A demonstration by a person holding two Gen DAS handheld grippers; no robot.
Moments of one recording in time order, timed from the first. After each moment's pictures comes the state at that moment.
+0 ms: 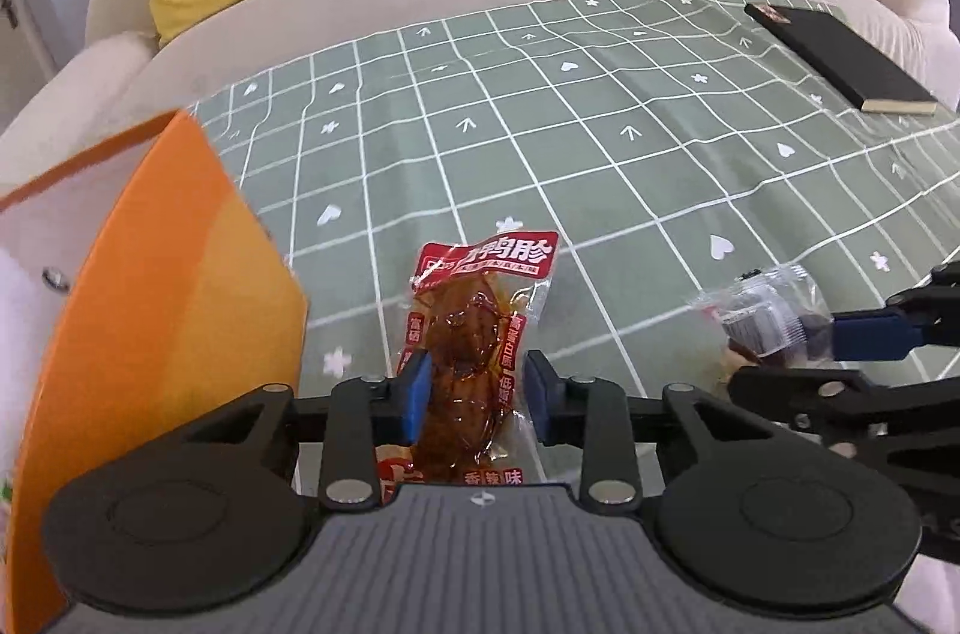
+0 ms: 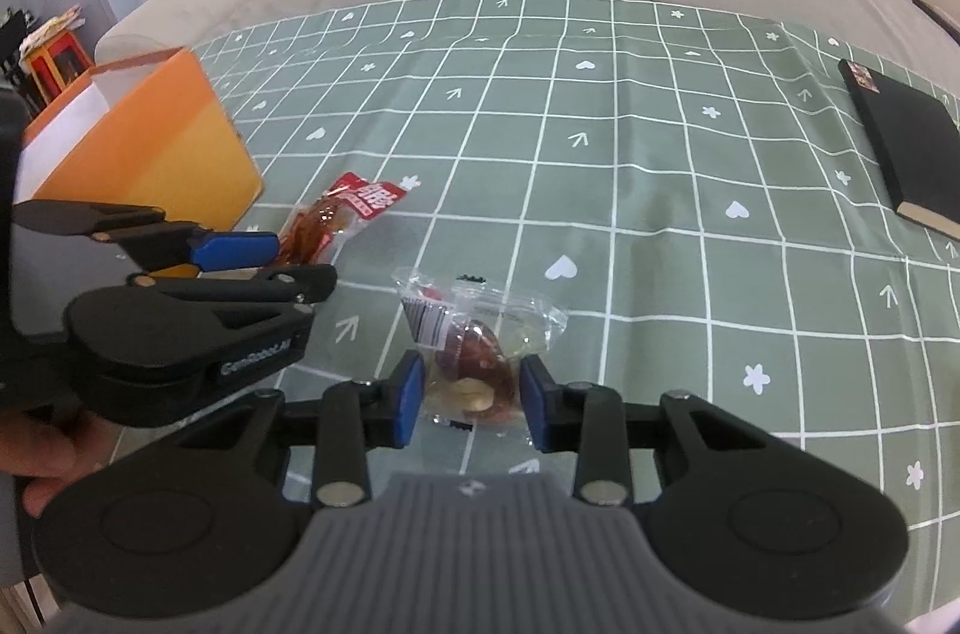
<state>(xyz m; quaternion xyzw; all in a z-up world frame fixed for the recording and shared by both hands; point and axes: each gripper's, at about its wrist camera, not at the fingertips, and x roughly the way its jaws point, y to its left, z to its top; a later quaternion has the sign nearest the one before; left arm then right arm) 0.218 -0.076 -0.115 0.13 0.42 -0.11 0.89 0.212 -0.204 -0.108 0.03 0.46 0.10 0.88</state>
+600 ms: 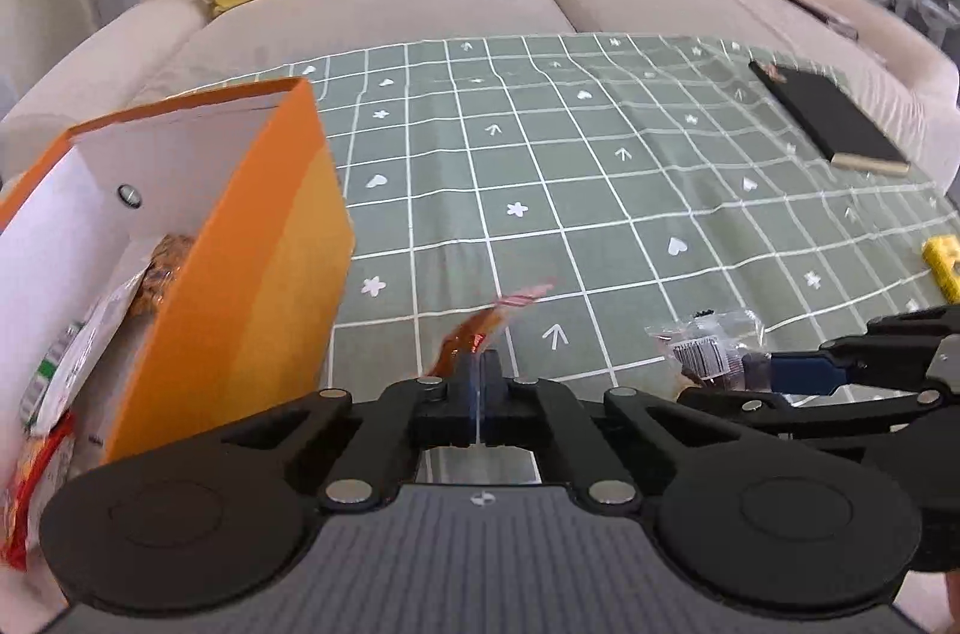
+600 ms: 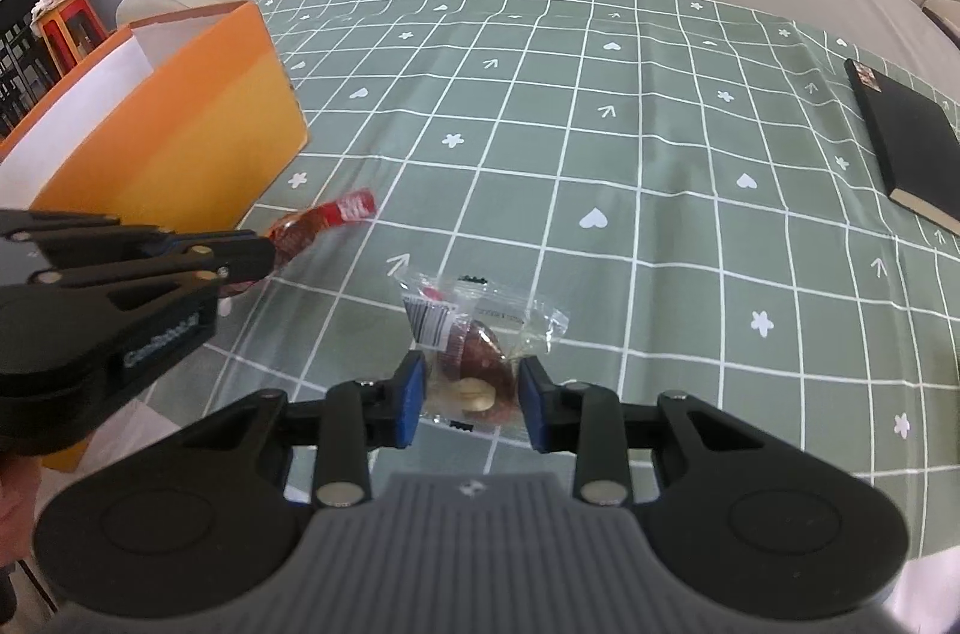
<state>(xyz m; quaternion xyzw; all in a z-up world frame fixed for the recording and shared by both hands) 0.161 -0.056 -0.079 0.06 0.42 -0.09 0.90 0.180 -0.191 -0.095 0.01 0.47 0.11 0.87</state>
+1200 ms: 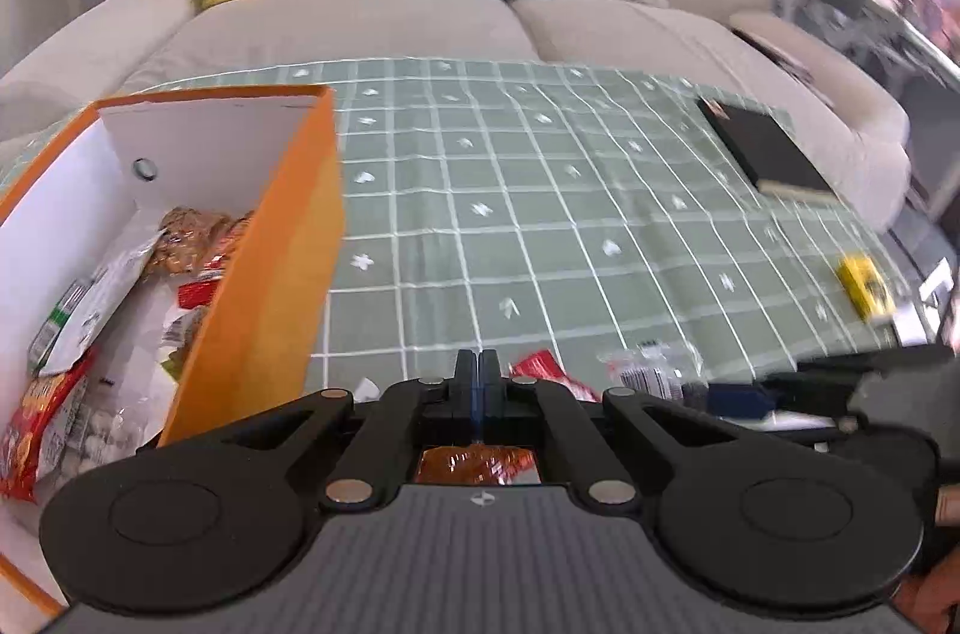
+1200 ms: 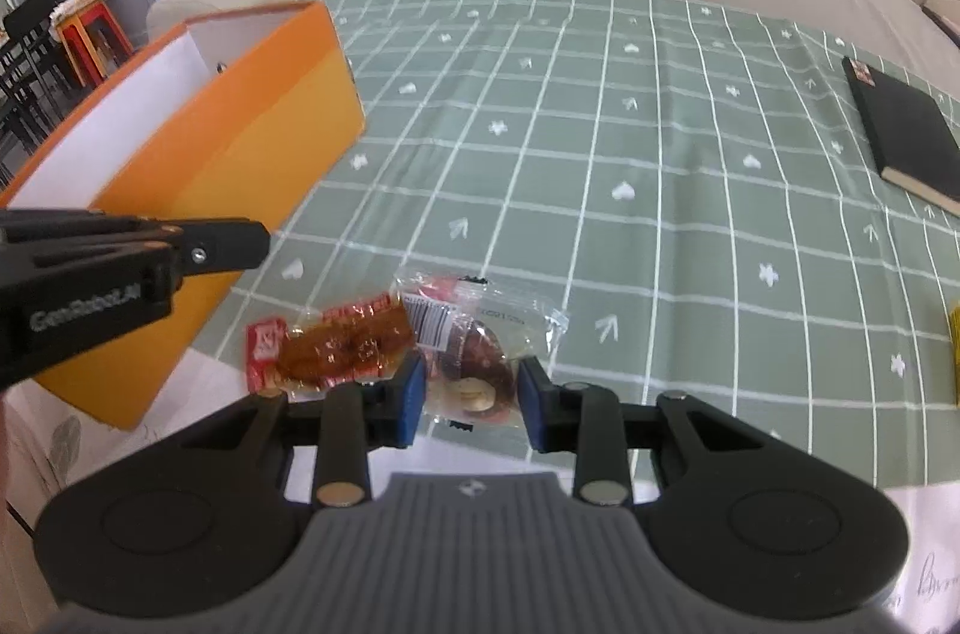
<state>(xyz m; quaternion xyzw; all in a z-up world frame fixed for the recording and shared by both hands) 0.118 -0.036 -0.050 0.03 0.41 -0.14 0.90 0.133 -0.179 -0.079 0.02 0.47 0.12 0.87</state>
